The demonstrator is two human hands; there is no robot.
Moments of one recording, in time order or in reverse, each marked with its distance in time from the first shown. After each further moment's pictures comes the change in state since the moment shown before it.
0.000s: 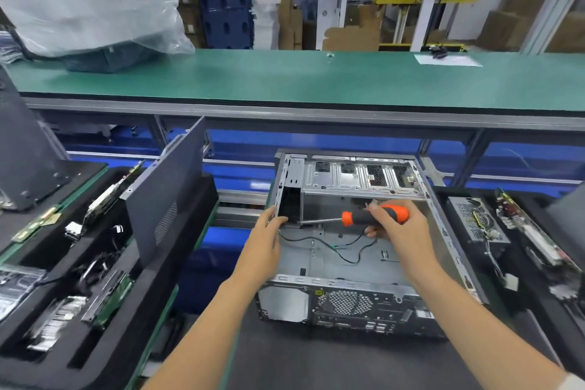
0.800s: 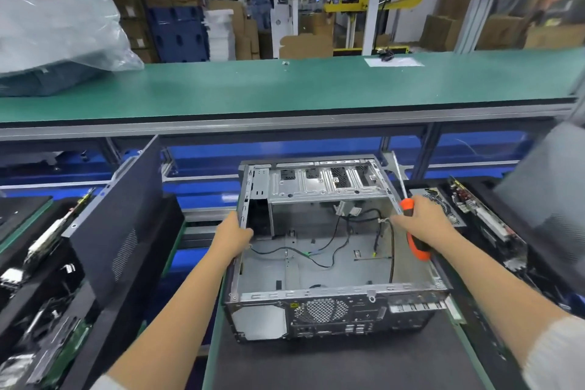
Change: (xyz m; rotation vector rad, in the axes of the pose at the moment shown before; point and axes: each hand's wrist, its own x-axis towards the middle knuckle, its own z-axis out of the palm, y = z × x) left_hand 0.070 0.006 -0.010 -0.150 -0.091 -0.363; right_hand 0.058 -0.005 -0.099 -1.169 0.070 0.116
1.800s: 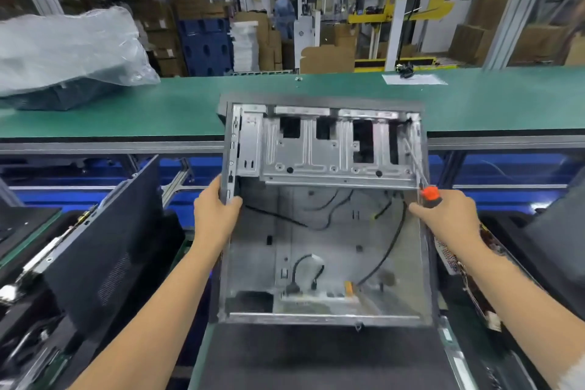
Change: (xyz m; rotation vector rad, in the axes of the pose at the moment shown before) left_hand 0.041 0.072 -0.026 -0.233 0.502 0.338; right_hand 0.088 -0.003 -0.041 0.126 0.360 -0.085
